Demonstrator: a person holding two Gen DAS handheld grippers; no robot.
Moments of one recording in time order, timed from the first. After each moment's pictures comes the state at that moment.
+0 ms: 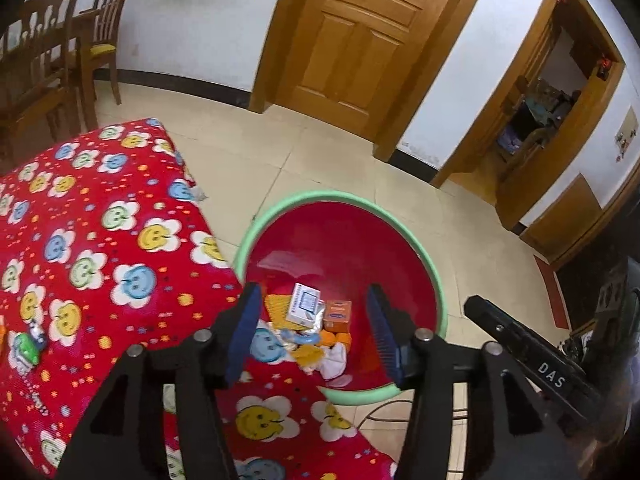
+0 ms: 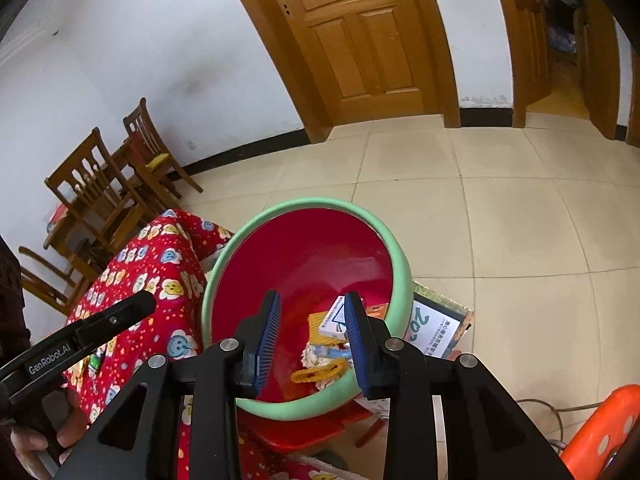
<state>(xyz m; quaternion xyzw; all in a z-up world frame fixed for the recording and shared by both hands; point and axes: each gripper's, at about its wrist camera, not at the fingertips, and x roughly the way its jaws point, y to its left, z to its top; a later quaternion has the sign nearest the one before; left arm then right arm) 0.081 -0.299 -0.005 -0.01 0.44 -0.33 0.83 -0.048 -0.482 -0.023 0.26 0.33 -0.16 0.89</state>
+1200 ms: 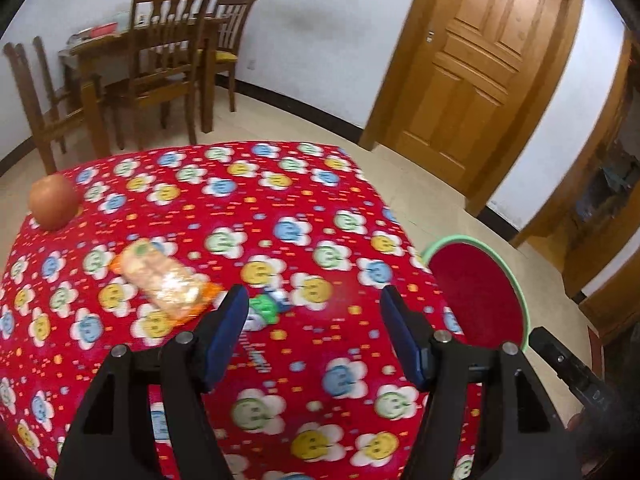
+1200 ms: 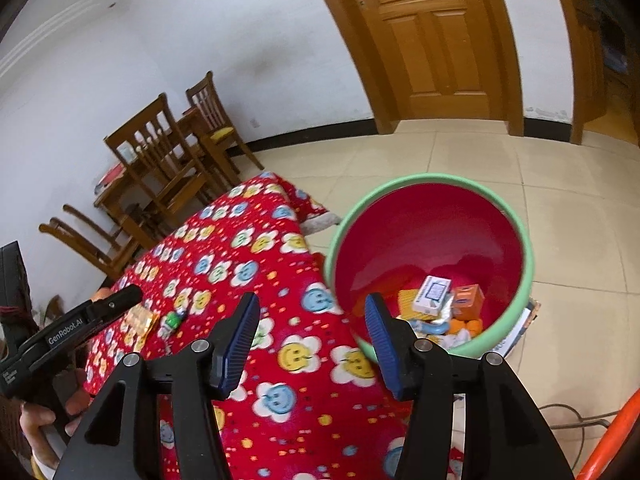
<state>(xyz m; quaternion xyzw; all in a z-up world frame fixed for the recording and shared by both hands) 0.082 -0.117 0.016 -0.06 0.41 -0.16 0.90 -0.025 -0.366 -0.001 0.23 0.34 -0.05 0.91</state>
